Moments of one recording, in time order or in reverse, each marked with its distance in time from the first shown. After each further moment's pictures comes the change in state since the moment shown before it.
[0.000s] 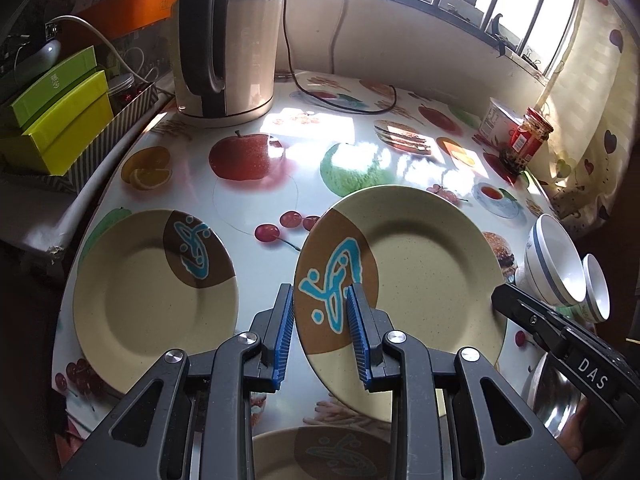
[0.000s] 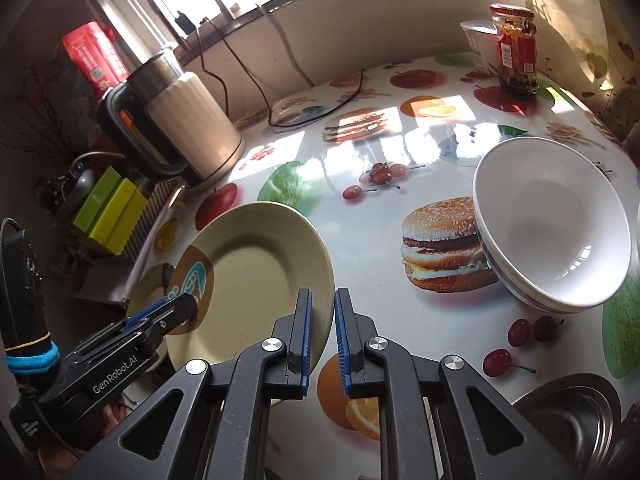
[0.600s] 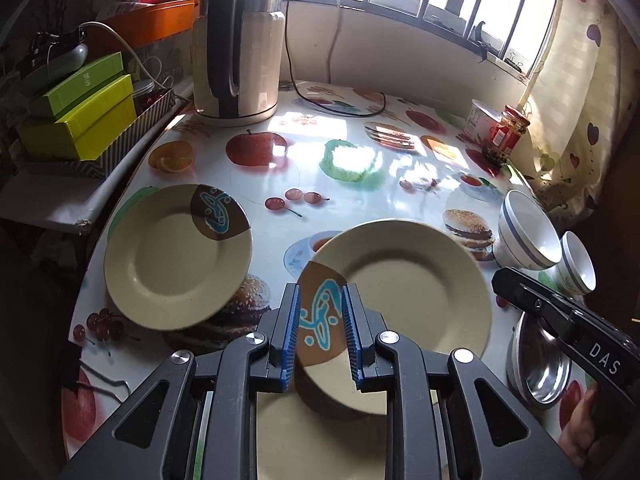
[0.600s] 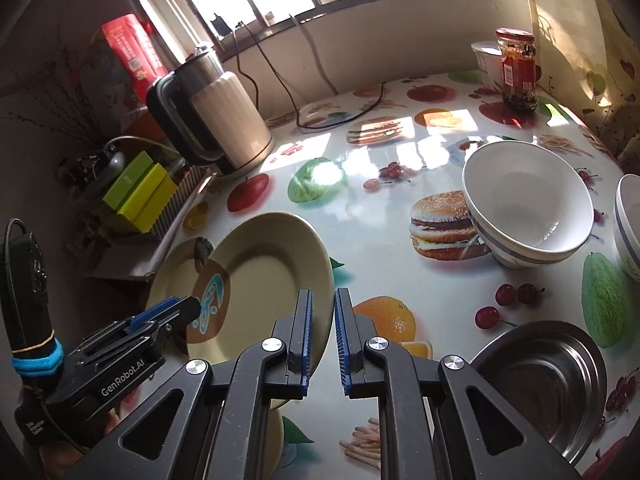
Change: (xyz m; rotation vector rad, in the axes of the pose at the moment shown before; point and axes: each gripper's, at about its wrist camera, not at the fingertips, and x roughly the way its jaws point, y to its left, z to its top) left arm -0.049 -0.004 -0.042 0.000 -0.049 -0.011; right arm -0.047 0.016 -0.032 -0.076 -0.029 0.044
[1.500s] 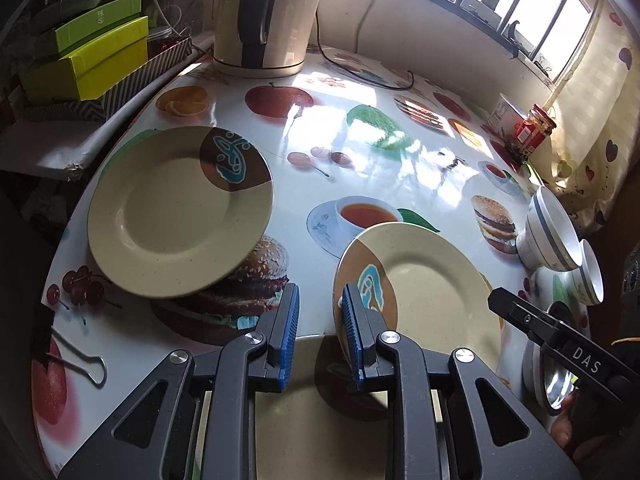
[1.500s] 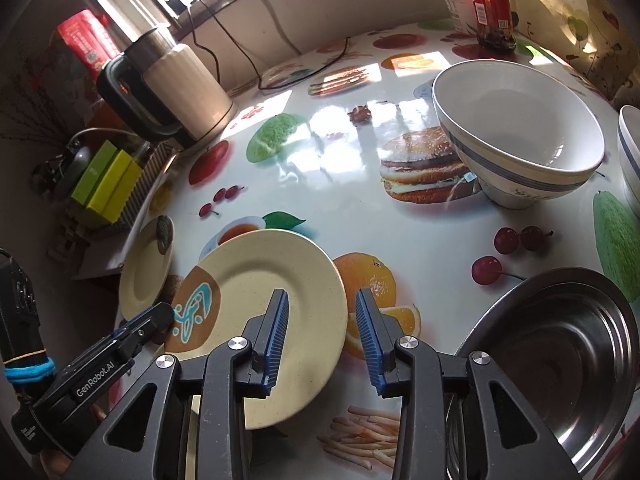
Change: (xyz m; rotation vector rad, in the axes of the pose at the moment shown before) left arm 0.036 0.026 -0.014 -0.107 0.091 -0.007; right arm 0.039 -0.029 -0.021 0.117 0.117 -0.060
